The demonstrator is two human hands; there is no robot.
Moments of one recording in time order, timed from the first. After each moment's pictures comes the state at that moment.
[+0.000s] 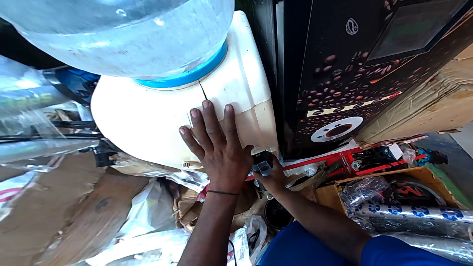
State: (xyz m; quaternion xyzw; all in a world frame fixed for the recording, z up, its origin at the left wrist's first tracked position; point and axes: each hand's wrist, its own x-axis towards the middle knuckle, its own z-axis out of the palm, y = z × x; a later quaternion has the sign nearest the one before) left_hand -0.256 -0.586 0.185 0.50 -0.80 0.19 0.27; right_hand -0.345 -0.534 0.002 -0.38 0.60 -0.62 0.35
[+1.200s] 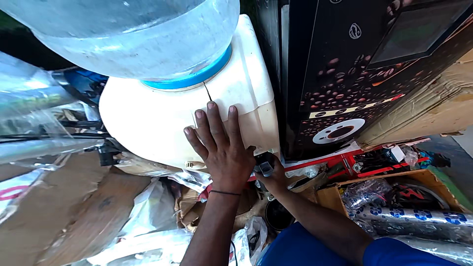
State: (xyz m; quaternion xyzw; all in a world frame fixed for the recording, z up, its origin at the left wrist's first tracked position) left_hand -0.256 -0.585 0.186 0.50 -0.80 0.20 0.27; right_hand -0.345 -0.528 0.009 -0.39 0.60 -0.60 0.35
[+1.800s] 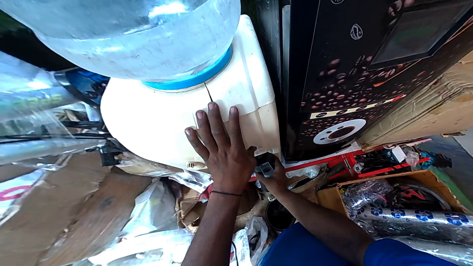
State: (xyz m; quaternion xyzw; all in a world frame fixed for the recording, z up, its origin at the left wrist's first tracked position) left_hand -0.256 -0.585 0.185 0.50 -0.80 0.20 0.27; right_hand -0.345 -0.530 0.003 -0.39 0.61 -0.60 0.34
